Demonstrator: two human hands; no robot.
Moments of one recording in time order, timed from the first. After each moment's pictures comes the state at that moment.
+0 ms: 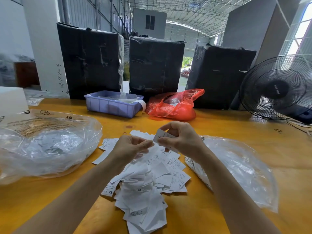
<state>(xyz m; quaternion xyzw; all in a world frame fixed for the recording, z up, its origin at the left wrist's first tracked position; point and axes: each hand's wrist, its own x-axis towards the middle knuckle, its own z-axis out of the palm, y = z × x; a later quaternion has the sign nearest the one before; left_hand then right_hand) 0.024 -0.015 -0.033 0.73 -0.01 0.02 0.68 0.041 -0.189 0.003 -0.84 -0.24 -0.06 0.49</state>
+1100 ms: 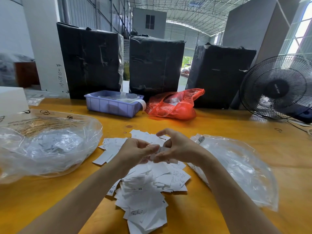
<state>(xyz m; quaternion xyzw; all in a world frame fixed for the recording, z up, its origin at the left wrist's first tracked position) 0.020 -0.026 -0.035 0.74 -0.02 -0.01 0.67 0.041 -0.189 -0.002 -0.89 -0.21 0.11 0.40</state>
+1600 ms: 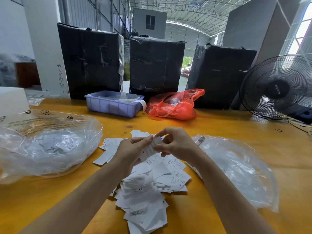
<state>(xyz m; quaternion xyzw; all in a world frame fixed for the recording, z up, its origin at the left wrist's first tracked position) 0.022 -0.029 -0.035 0.61 0.07 0.01 0.79 0.040 -0.179 -0.004 -0.86 -0.20 0.01 0.48</state>
